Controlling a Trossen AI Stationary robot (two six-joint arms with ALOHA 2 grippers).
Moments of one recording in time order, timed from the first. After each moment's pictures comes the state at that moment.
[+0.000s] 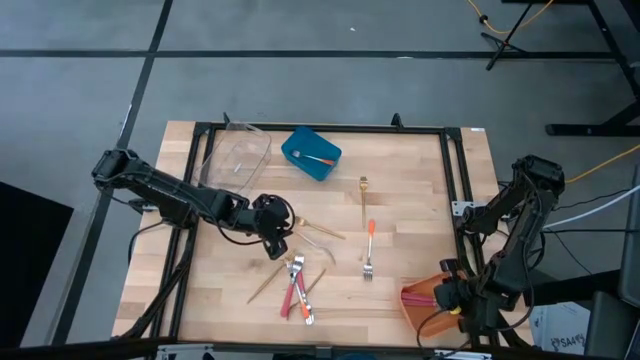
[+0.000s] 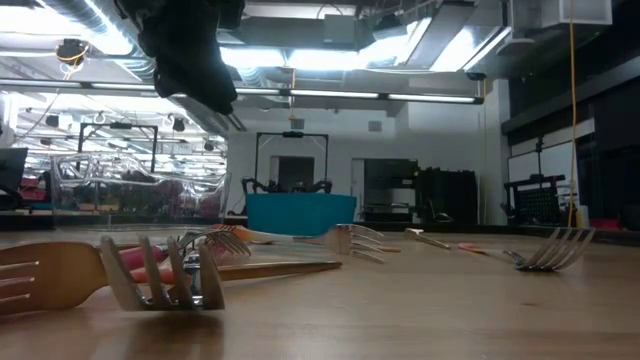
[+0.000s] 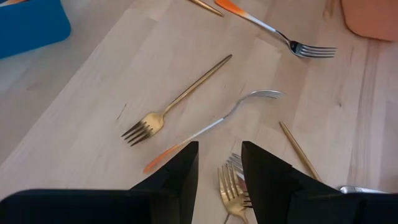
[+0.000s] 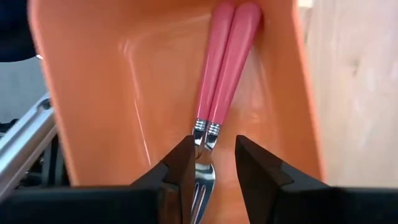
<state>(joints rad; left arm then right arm) -0.27 1.36 0.94 -0.48 -0.30 -0.68 1.20 1.37 0.89 -0.86 0.17 1.02</state>
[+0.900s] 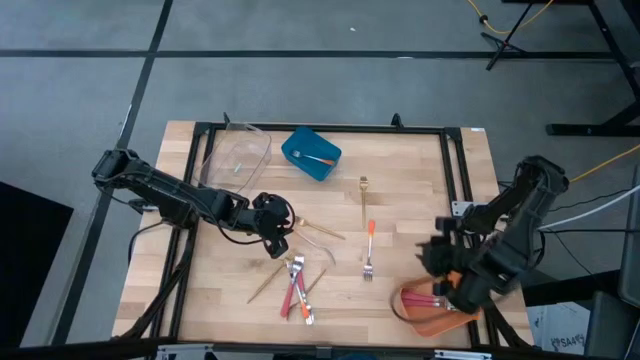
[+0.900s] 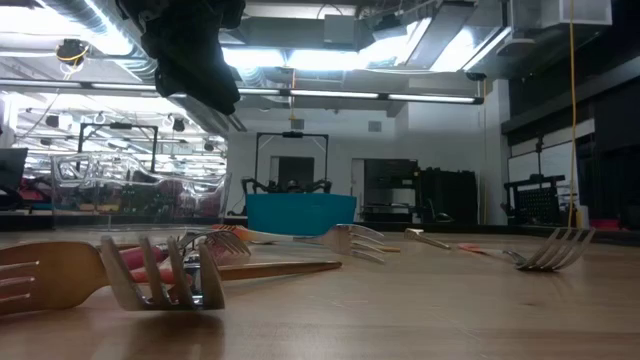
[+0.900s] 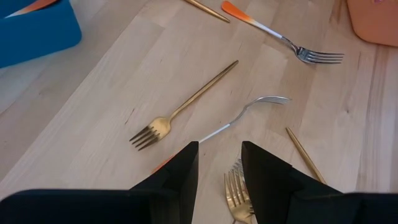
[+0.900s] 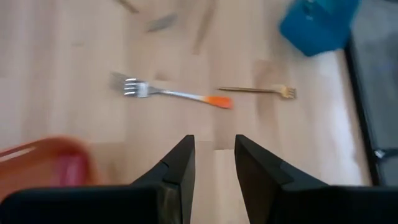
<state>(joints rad) -0.27 1.36 0.94 -0.48 -0.33 -0.68 0.89 1.36 1.32 -1.40 0.61 0.83</state>
